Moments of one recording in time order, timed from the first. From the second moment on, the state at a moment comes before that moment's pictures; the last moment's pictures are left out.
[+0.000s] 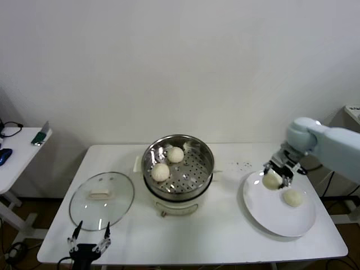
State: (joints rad) left arm 1.83 -1.45 -0.70 -1.94 -0.03 -0.19 0.00; right arm 0.57 0.68 -1.34 1.38 -0.06 0.24 -1.23
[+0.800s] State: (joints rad) left arm 1.82 -1.43 -0.68 -1.97 0.01 -0.16 -0.01; right arm 0.68 1.21 -1.32 1.37 -0.11 0.52 -1.29
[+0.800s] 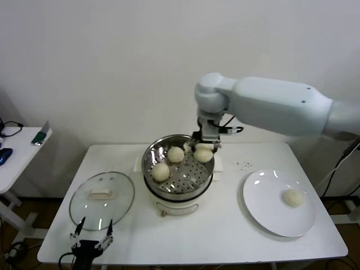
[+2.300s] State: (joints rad) left arm 1.82 -1.42 -0.69 -1.94 -0.02 -0.18 -0.01; right arm 0.67 1.16 -1.36 1.32 -0.05 0.35 -1.14
